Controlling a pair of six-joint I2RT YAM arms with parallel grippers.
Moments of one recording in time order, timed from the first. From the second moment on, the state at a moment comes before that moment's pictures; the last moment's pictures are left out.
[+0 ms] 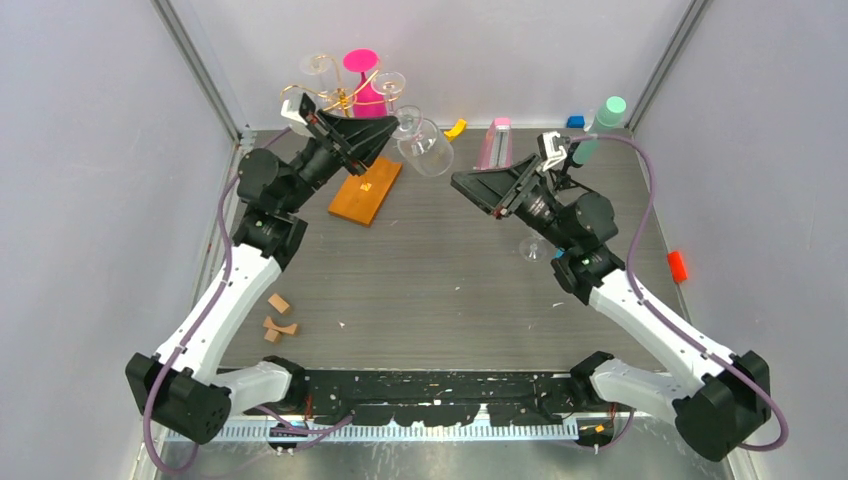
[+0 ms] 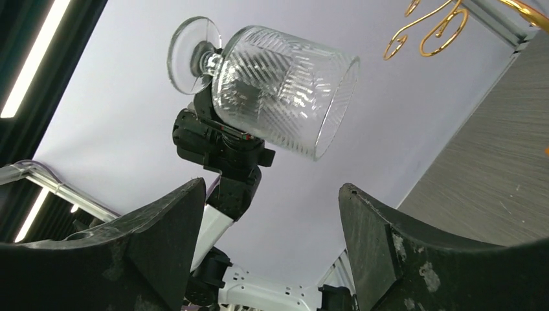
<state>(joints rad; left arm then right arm) -0.37 1.15 1.17 0.39 0.46 -1.75 0.53 1.02 0.83 0.59 -0.40 1.23</state>
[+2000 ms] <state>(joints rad) -0.47 0.71 0.89 -0.23 0.12 -0.72 0.59 0.99 0.92 -0.10 -0.22 0.83</state>
